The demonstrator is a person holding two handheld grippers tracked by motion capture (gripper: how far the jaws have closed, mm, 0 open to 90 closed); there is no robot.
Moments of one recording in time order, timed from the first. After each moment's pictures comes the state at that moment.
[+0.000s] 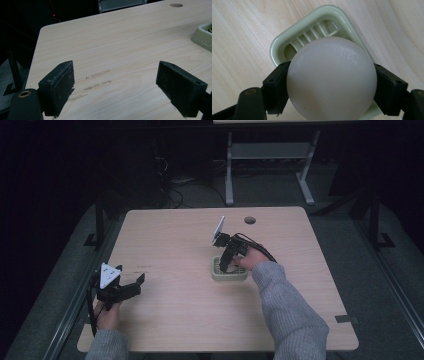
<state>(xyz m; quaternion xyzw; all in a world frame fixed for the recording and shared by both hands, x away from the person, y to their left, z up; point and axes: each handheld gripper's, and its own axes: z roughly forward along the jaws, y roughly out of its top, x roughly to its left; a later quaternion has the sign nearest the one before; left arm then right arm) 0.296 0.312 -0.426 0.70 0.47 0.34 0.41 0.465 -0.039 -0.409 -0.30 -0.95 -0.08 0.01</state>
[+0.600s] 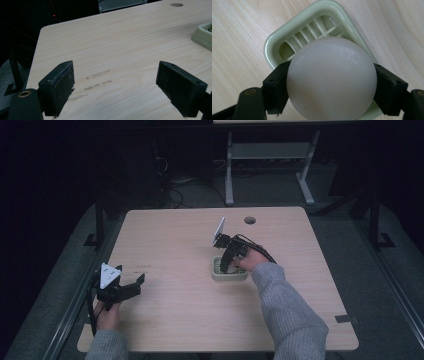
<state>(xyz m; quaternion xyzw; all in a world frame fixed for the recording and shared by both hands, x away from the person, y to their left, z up) 0.296 0.313 -0.426 0.70 0.47 0.34 0.41 0.465 -0.039 -0.415 -0.31 -0.95 -0.08 0.01</state>
